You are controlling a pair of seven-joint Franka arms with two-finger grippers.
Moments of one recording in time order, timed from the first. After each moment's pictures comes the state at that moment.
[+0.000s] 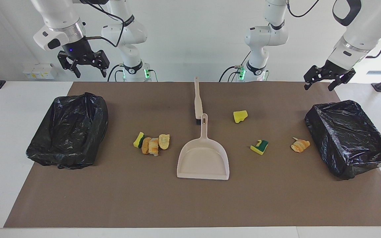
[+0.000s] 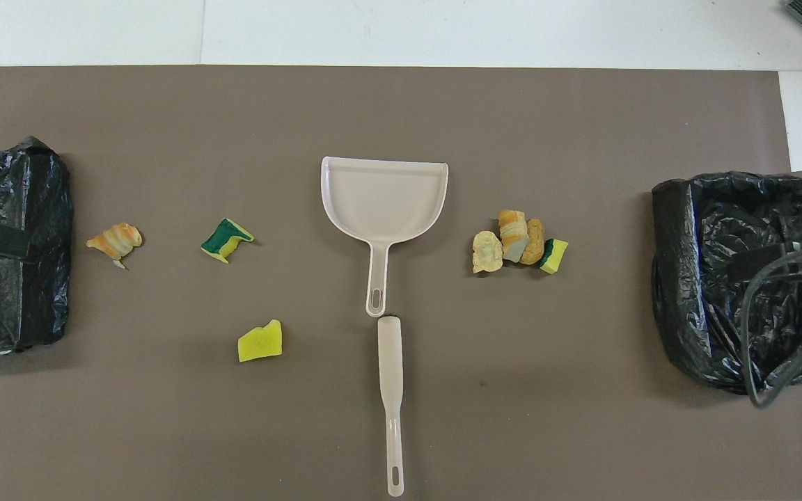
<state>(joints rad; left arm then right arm) -0.01 -0.05 0.04 -1.63 -0.02 1.54 0.10 0.05 -0.11 -0.04 -1.63 -0.01 1.49 -0.02</state>
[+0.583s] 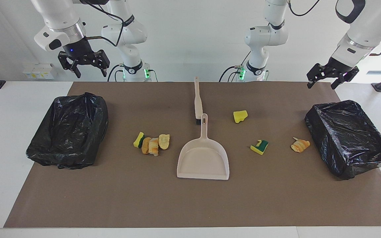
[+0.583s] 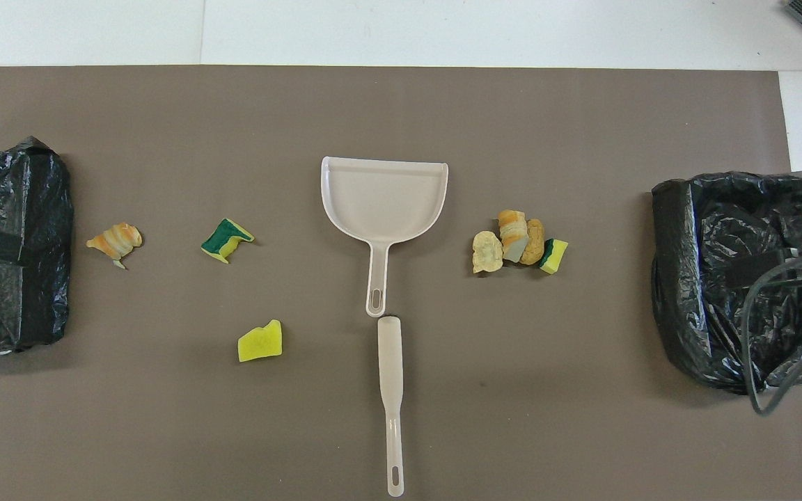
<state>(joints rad) -0.01 -0.06 0.02 -1.64 -0.02 1.54 0.17 0.05 -0.12 -0.04 -1.65 -0.01 1.48 -0.04</state>
